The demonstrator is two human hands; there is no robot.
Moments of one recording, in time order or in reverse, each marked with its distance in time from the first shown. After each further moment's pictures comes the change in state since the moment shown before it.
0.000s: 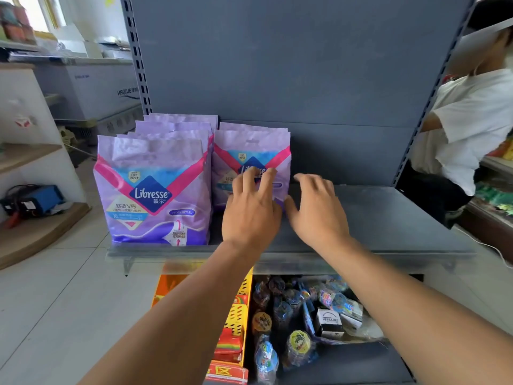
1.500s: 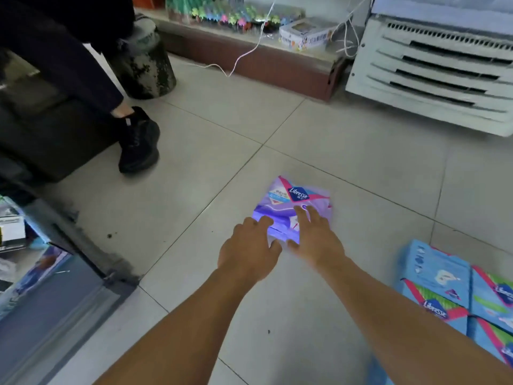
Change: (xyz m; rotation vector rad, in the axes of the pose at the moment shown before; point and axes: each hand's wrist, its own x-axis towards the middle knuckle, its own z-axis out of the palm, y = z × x) left_hand -0.360 0.500 0.404 -0.203 -1.130 0.570; right_hand -0.553 0.594 -0.040 -0.230 -0.396 1.122
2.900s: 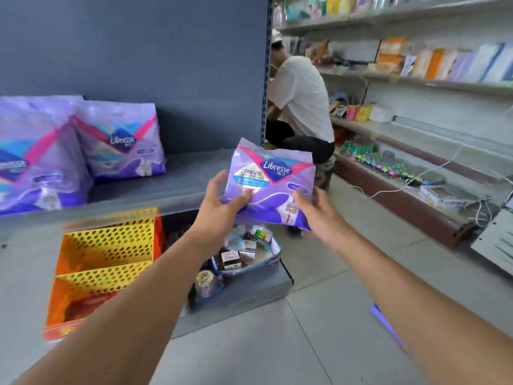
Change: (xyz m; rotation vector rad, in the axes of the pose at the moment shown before) left_hand -0.422 -0.155 -0.334 -1.304 0.846 -0.023; right_hand -0.285 -0.405 -0.254 0.934 -0.229 -0.550
